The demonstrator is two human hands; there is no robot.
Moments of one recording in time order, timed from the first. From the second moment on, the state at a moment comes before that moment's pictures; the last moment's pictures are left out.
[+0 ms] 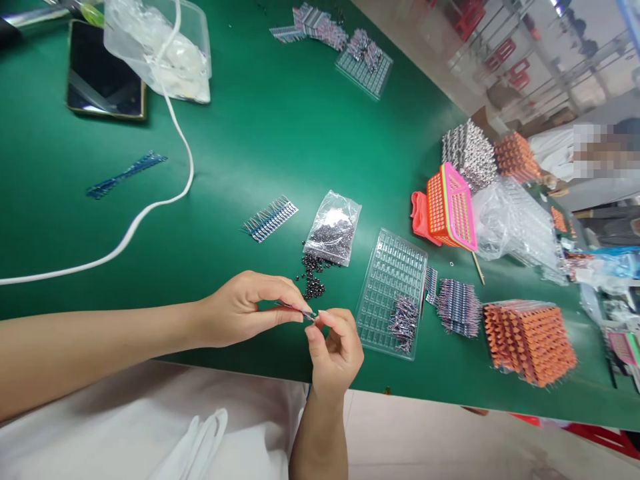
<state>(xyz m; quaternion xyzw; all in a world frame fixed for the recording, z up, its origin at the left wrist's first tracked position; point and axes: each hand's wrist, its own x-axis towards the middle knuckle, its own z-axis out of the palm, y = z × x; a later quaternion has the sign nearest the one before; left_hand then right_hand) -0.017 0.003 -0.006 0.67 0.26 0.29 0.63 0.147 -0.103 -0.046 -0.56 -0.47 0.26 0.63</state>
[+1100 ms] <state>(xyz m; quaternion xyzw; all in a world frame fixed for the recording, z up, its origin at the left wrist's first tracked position) -0.015 -0.002 -0.011 0.74 0.24 0.38 0.50 0.144 -0.104 -0.044 -0.58 -0.52 0.20 0.60</state>
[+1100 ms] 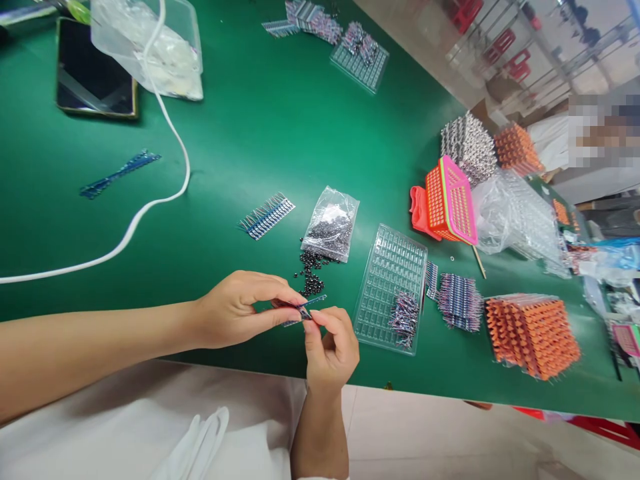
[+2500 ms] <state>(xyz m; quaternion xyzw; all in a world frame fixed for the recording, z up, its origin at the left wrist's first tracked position) -0.014 0.007 -0.005 0.64 0.33 0.19 0.67 0.150 -0.101 -0.042 -0.60 -0.42 0.35 0.58</state>
